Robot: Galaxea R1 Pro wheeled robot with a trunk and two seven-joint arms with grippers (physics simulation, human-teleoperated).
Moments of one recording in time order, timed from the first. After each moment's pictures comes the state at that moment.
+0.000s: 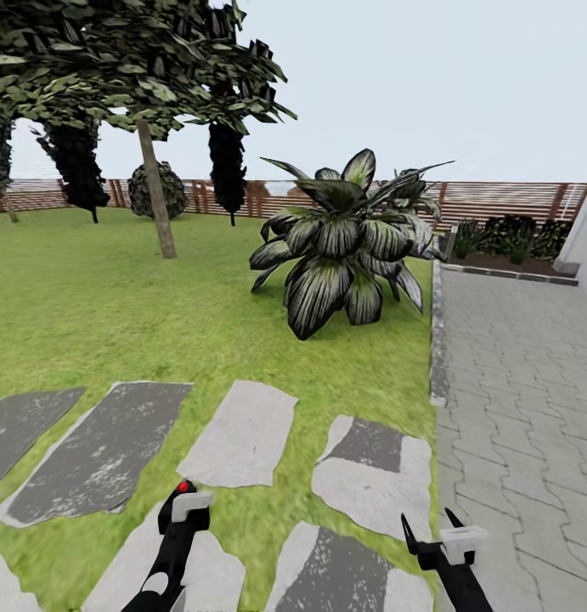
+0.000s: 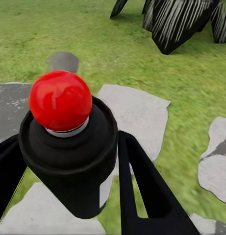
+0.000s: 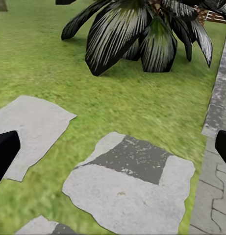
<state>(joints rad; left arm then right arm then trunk) -0.42 -0.06 0.09 -0.41 -0.12 -0.54 0.12 -0.19 -0.14 0.06 -0.65 -0.05 -0.66 0.05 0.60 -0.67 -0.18</state>
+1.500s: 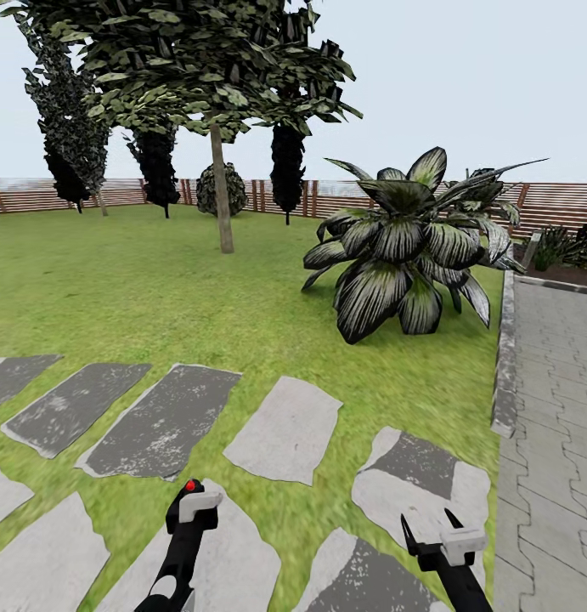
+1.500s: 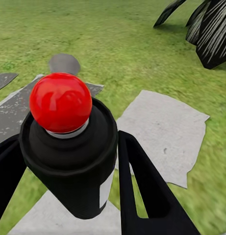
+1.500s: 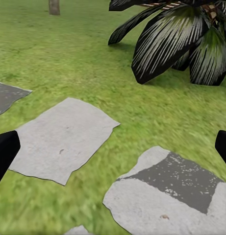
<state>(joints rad) -0.39 -0.09 0.09 -0.46 -0.11 -0.56 0.12 -0.17 -0.14 0.06 -0.68 -0.05 -0.65 0.05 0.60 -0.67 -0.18</state>
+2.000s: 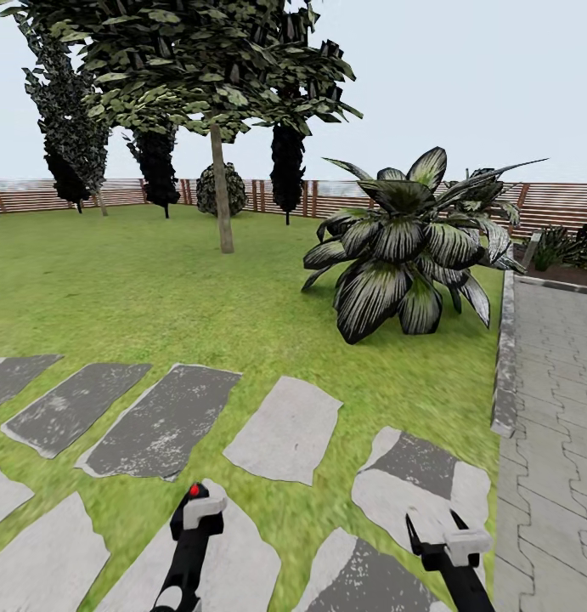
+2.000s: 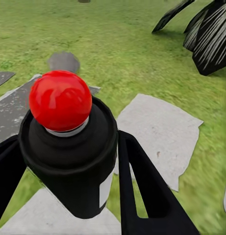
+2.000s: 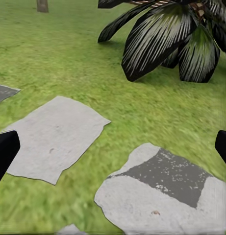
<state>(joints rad) -0.35 -0.13 0.11 -0.50 -0.11 -0.58 0.12 -0.19 -0.14 0.06 -0.64 -0.05 -0.67 0.01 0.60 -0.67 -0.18</state>
